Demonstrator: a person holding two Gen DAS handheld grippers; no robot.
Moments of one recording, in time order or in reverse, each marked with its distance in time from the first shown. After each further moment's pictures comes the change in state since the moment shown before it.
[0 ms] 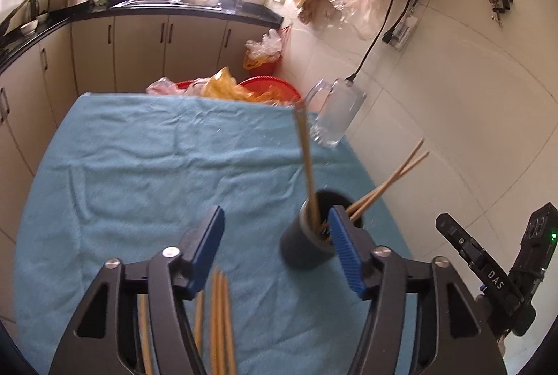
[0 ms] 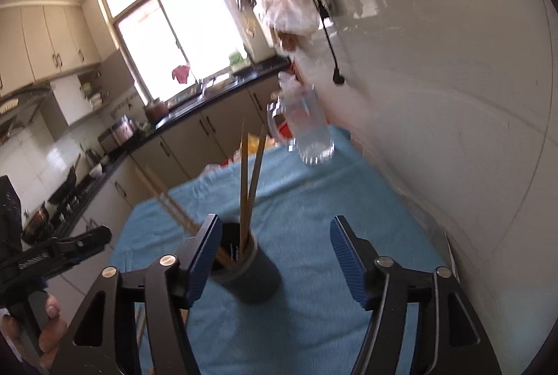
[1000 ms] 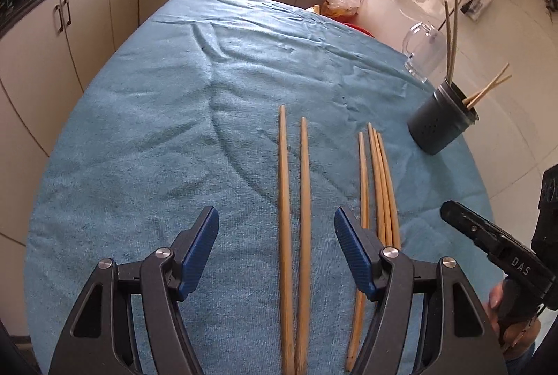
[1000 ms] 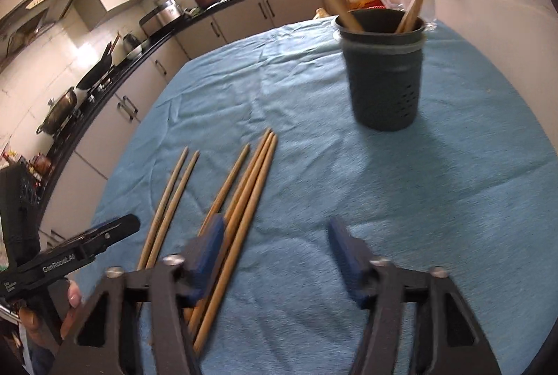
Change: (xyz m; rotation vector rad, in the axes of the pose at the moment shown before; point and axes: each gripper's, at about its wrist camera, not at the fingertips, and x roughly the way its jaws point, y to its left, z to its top) left arm -0.026 0.142 -0.146 -0.145 0.153 0.156; right arm 0.062 0.114 -0.146 -0.178 0.414 0.155
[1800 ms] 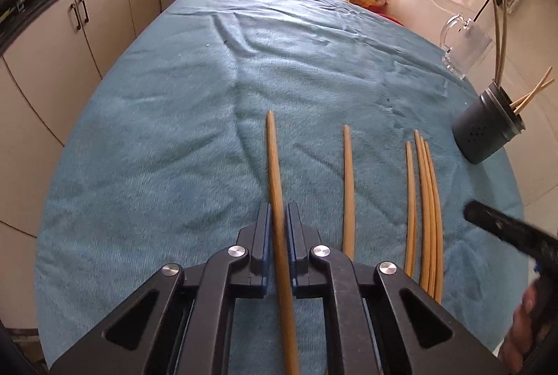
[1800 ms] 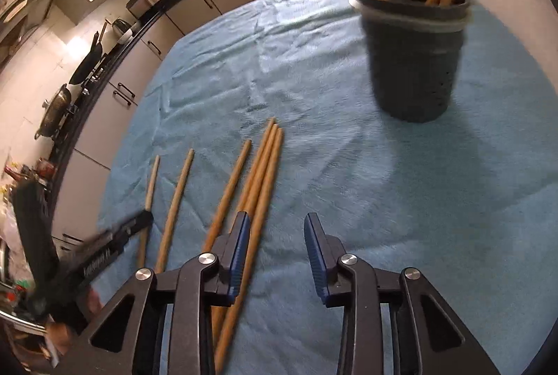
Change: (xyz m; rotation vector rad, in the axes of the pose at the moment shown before) left arm 0.029 0.013 0.018 -0.026 0.038 0.127; right arm 0.045 -0.004 0.033 0.084 0.166 0.046
